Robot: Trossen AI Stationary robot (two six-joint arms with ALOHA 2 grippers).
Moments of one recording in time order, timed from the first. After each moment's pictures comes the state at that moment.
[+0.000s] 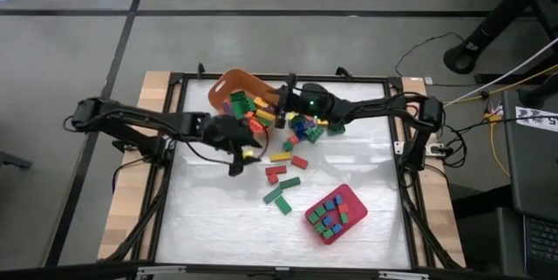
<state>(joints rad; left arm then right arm) -0.05 1.26 0.87 -0.26 0.01 -0.10 -0.27 1.81 1.13 0.57 0.08 -0.40</state>
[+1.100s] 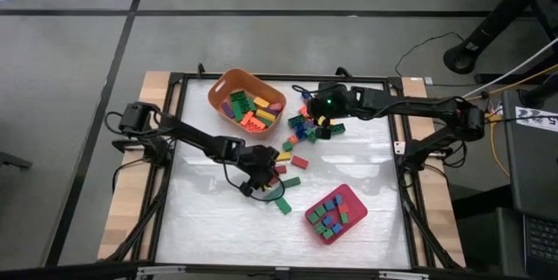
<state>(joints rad) -0.11 1.75 0.87 0.05 0.11 0.55 -0.27 1.45 1.13 -0.50 0.06 -0.33</state>
